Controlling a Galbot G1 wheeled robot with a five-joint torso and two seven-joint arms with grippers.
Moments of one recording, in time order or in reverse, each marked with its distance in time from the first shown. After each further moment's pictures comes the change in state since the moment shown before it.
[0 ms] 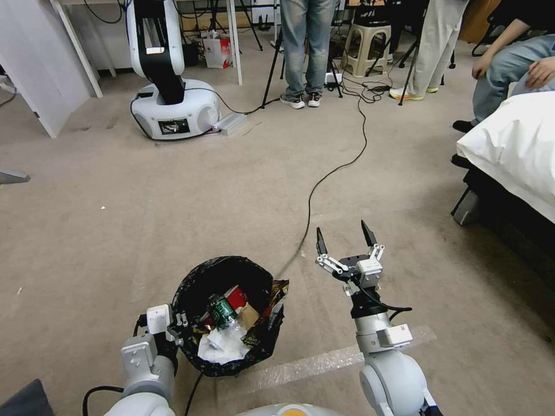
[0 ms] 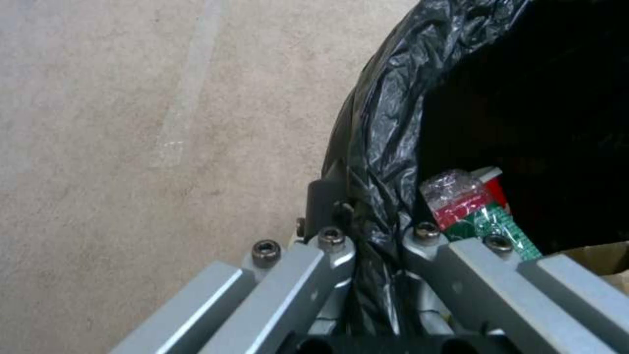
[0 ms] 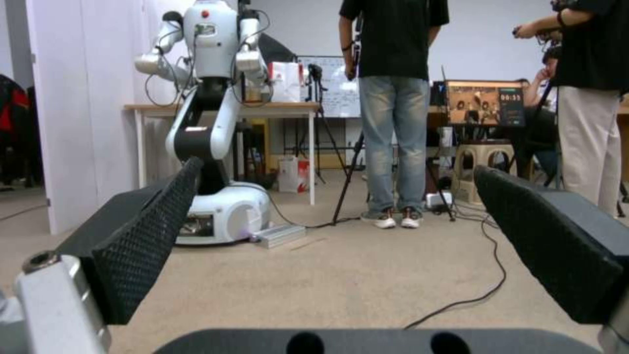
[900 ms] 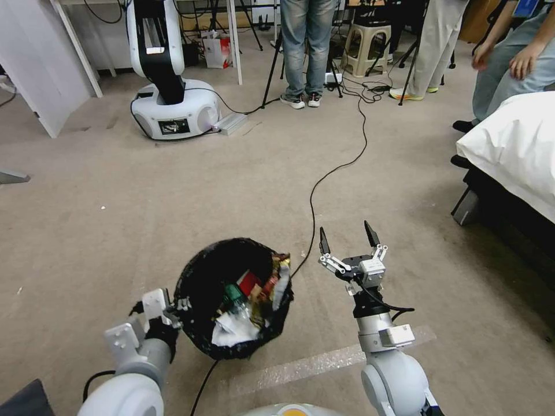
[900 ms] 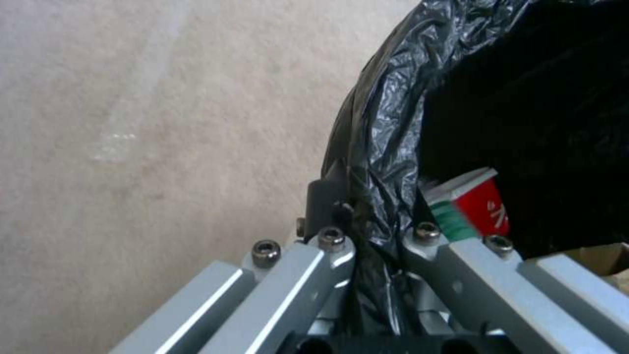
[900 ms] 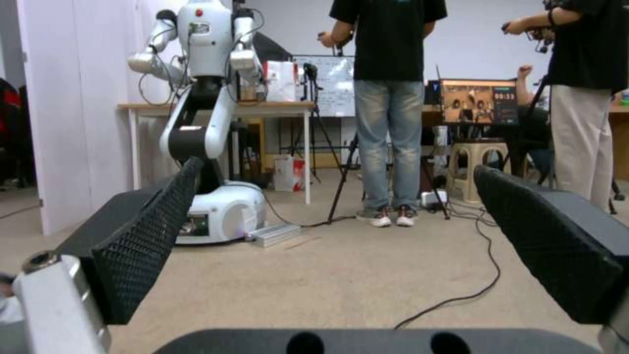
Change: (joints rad) left arm -0.104 0.024 -0.085 -0.079 -0.333 0.134 -0.083; right arm -0.003 0.005 0.005 -0.008 0.001 0.006 0.002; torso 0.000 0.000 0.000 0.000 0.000
